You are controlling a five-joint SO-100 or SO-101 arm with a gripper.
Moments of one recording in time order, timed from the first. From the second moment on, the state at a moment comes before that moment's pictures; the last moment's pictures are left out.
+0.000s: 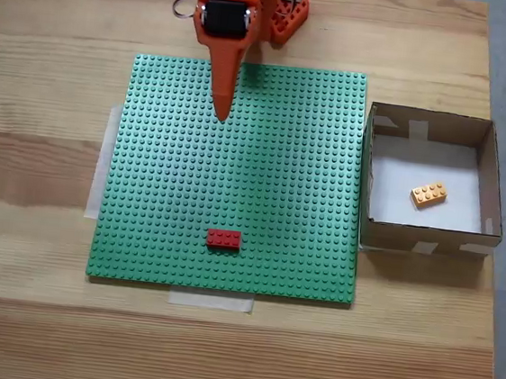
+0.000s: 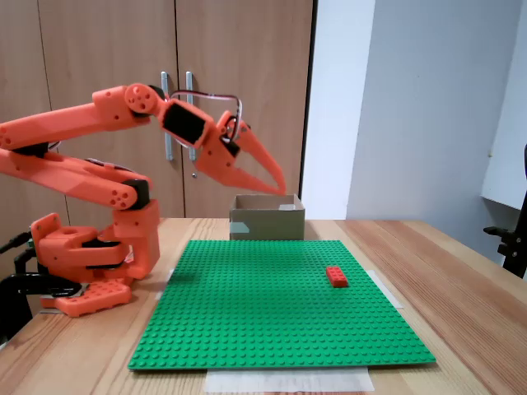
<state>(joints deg) -0.4 164.3 150.5 43.2 -1.3</state>
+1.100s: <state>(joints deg) 1.3 186.6 178.7 53.6 -2.2</state>
